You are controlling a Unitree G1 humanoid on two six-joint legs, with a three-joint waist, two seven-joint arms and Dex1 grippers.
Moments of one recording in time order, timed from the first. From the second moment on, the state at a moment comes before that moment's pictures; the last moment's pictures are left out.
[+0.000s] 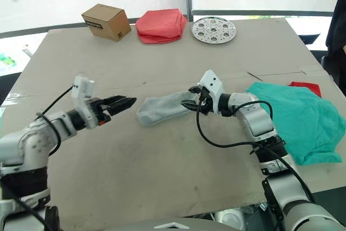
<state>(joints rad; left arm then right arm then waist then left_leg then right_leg) -0.20 0.64 0.42 -0.25 -0.76 1.06 -0.62 -0.61 -0.28 0.23 0.13 0.20 0.44 0.84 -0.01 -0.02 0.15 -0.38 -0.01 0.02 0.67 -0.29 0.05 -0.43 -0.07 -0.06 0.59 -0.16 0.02</state>
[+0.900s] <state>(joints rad) -0.26 0.12 0.51 -0.32 -0.96 1.30 0.03 -0.61 -0.19 0.34 0.26 0.05 0.44 0.74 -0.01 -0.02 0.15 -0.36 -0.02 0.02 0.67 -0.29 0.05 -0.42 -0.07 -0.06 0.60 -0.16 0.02</state>
